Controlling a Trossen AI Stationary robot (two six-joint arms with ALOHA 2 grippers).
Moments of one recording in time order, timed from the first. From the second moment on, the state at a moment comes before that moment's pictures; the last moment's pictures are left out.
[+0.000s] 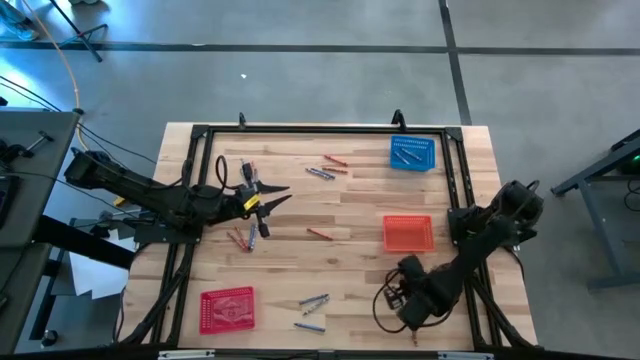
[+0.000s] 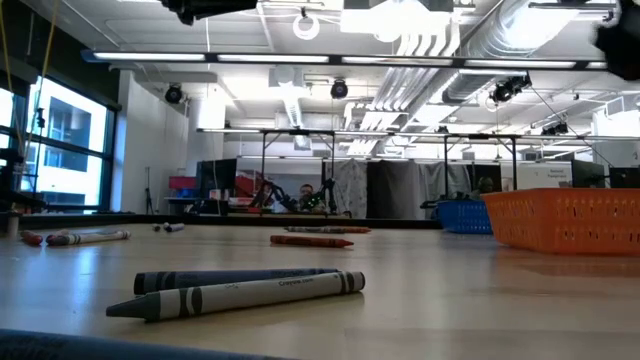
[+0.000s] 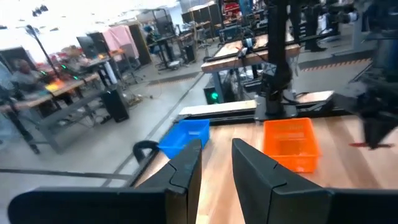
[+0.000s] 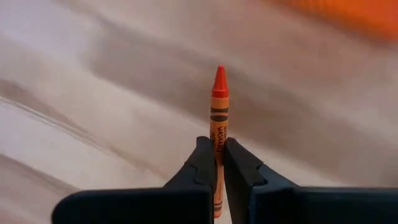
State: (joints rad) left arm -0.28 1.01 0.60 0.36 -0.61 0.22; right arm 0.80 1.71 1.09 -0.93 0.28 1.97
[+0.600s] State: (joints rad) left arm -0.40 1.16 0.60 0.51 -0.20 0.15; right arm 0.58 1.67 1.10 -0.27 0.83 1.02
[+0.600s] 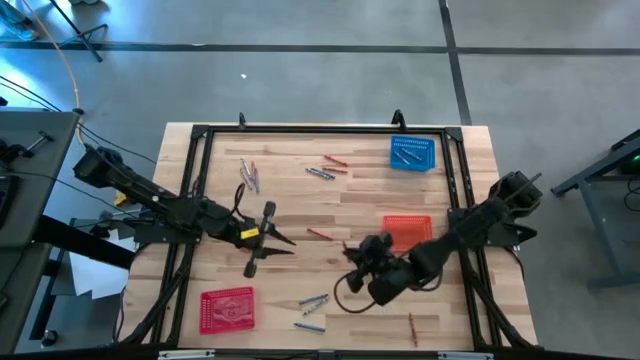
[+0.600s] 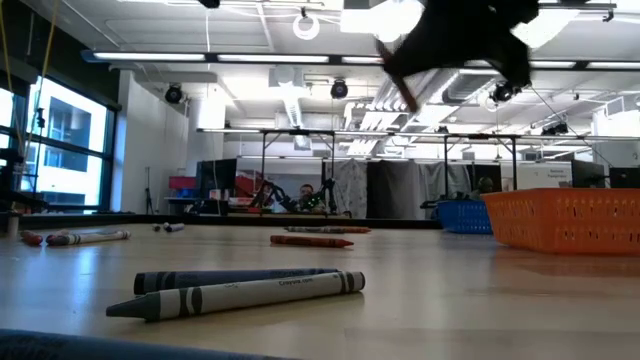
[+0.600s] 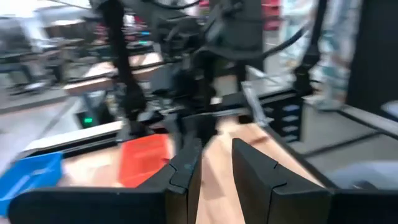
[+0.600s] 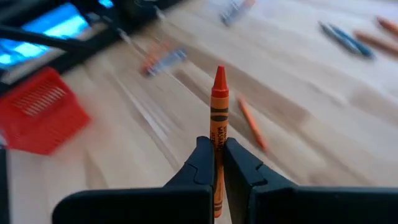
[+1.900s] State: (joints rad) left arm -0.36 1.37 0.60 0.75 -0.23 0.14; right arm 0.51 1.67 1.10 0.40 0.80 0.28
